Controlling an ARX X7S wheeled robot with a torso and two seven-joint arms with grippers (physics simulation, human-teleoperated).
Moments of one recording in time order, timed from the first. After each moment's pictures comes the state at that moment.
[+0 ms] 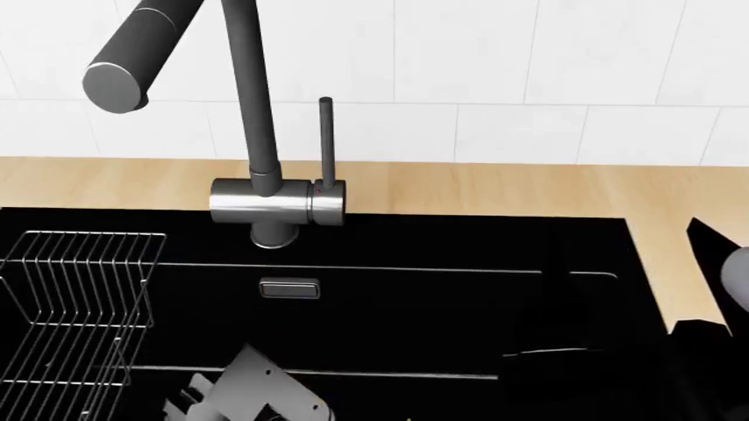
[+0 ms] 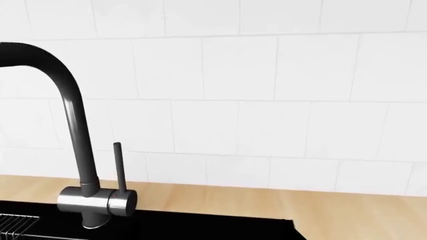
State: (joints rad) left arm -0.72 -0.33 0.84 -0.09 -0.78 -0.88 -0.22; right arm 0.41 1.01 0.00 -0.79 1.47 0.63 0.75
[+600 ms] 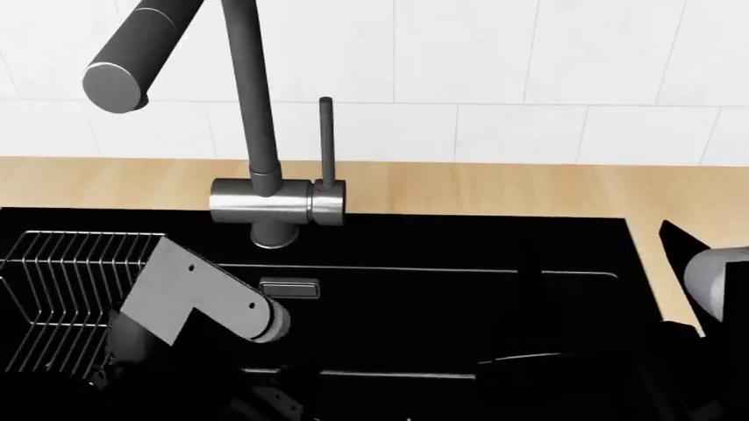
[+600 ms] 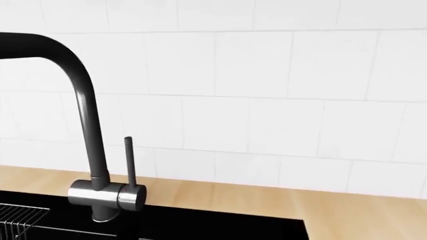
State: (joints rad) left arm -0.81 -0.42 0.60 0.32 -1.06 -1.05 -0.45; right arm 0.45 0.98 -0.06 -0.79 1.45 0.66 0.75
